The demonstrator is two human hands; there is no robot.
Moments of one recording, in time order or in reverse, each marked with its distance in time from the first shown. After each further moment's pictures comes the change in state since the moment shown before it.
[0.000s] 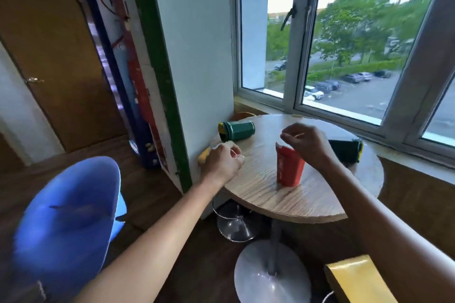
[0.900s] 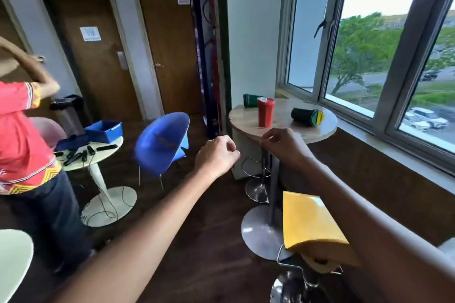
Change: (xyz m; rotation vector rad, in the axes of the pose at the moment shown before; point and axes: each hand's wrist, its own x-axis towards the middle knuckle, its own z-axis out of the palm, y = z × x) left_hand -0.462 0.303 0.037 0.167 0.266 -0.363; right_hand -0.344 0.008 -0.303 0.065 -0.448 -0.298
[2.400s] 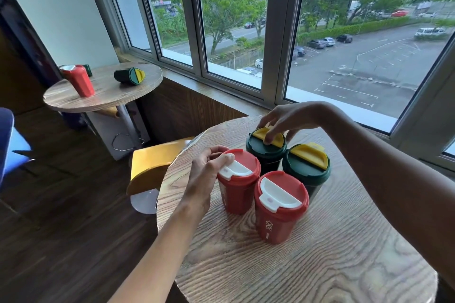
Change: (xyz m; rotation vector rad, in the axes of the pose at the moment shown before) left_hand -0.335 0.322 0.216 -1.074 -0.629 -0.043; right_hand -0.341 0.220 -0.405 -0.050 -0.500 0.627
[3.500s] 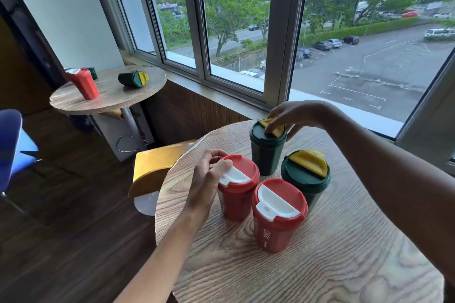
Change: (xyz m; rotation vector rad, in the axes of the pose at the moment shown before) left_hand 0.000 -0.004 0.007 0.131 0.018 0.122; right_hand 0.013 0.012 -0.018 0.043 0.145 0.061
